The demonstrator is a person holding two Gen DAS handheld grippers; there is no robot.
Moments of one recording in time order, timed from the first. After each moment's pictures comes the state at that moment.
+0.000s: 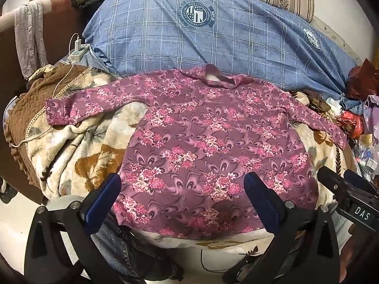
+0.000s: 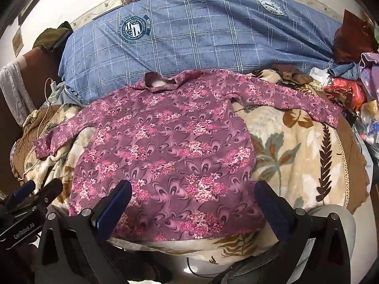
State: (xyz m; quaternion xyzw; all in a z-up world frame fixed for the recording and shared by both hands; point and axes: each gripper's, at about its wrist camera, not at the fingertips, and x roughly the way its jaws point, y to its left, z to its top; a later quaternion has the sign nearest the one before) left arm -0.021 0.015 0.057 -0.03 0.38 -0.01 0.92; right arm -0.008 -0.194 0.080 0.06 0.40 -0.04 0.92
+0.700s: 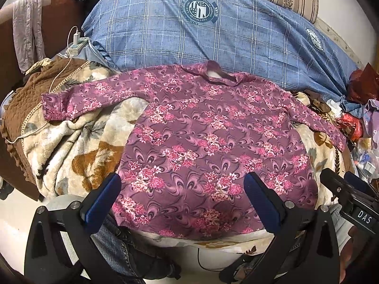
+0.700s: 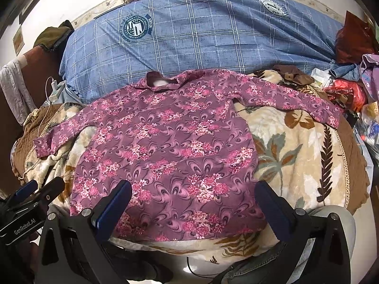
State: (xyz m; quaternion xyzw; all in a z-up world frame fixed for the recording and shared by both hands) left arm -0.011 0.022 0.053 -0.04 0.40 -0.01 0.92; right arm -0.004 -0.194 0.081 0.06 0.40 -0.03 0.91
